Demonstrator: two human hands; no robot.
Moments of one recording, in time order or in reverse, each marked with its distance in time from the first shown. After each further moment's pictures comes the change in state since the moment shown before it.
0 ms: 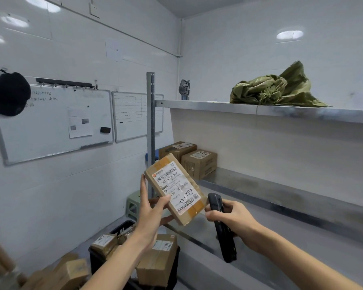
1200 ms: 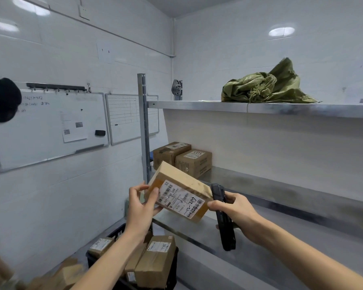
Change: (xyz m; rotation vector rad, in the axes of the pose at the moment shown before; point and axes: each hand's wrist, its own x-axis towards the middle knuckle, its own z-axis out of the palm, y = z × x) left_hand 0.011 0.006 0.007 0.185 0.129 0.116; right_hand 0.003 0.000 -0.027 0.103 0.051 -0.048
